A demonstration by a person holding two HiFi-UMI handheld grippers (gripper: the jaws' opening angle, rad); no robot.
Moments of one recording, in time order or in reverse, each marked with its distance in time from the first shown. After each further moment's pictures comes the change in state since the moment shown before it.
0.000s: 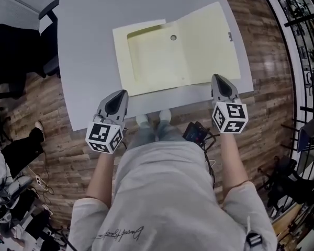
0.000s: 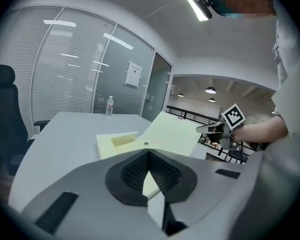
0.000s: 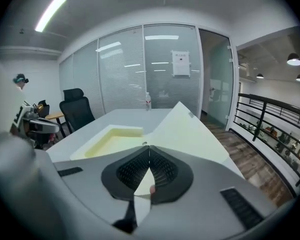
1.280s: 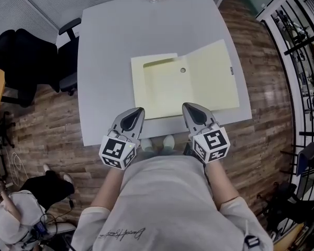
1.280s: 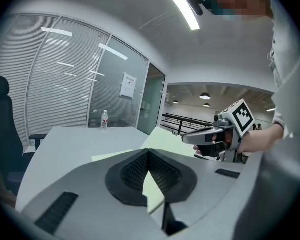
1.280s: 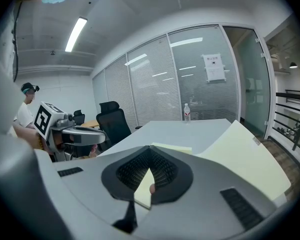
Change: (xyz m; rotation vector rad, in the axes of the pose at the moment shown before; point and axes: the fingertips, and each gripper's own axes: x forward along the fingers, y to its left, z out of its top) left arm -0.012 -0.020 0.066 0.049 -0.114 -0.039; right arm -0.013 0.155 0.069 -0.069 -0.101 0.371
